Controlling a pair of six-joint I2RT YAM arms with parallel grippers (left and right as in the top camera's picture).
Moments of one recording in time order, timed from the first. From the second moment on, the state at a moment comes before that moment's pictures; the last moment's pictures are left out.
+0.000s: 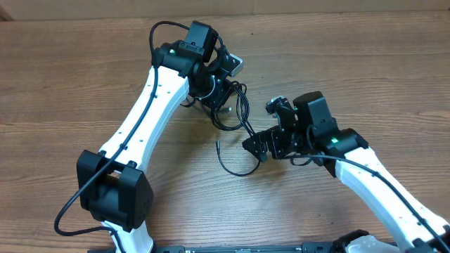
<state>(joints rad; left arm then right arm) -0.39 1.91 1.76 -1.13 0.31 0.24 0.39 1.36 0.88 -0.48 -0.49 0.11</state>
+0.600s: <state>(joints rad) -0.39 1.90 1.94 -1.20 0.32 0.16 0.39 1.50 0.87 -0.27 -0.47 0.00</state>
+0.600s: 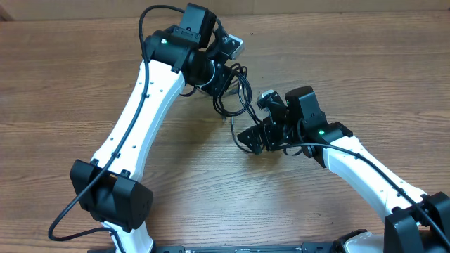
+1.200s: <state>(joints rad) -0.39 1.90 2.05 -1.26 0.37 0.16 0.39 1.54 0.87 -0.12 -0.29 -0.04</state>
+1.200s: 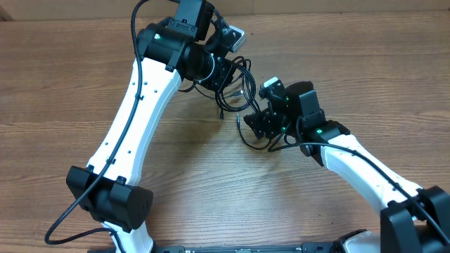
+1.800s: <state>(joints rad) -0.31 1.90 2.05 -1.24 0.39 0.09 0.39 1.57 0.87 -0.32 -0.47 -0.04</state>
